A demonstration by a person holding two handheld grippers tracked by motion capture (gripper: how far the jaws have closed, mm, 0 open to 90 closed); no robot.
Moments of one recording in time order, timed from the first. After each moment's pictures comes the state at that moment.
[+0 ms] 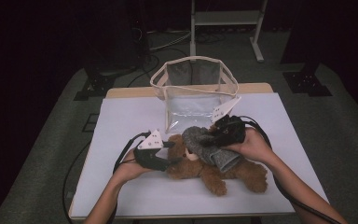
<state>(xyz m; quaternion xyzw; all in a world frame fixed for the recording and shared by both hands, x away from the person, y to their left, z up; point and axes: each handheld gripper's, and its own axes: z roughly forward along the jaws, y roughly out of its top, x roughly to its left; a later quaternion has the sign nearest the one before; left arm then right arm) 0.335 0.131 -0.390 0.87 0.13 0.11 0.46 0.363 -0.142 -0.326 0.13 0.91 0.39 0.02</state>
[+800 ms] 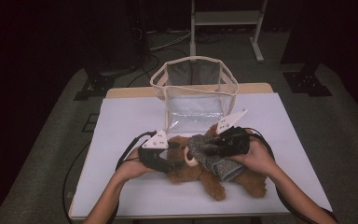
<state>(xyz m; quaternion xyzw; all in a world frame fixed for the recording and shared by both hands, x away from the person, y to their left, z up) 0.333 0.118 -0.385 0.88 0.10 0.09 0.45 0.348 -0.155 -0.352 0.15 0.91 0.39 0.02</state>
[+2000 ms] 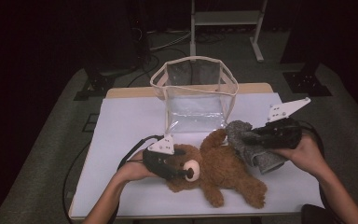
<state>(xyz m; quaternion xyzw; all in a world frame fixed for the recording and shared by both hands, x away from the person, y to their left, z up) 0.318 0.108 -0.379 0.90 0.06 0.04 0.43 0.326 -0.264 -0.299 0.21 0.88 0.42 0.08</state>
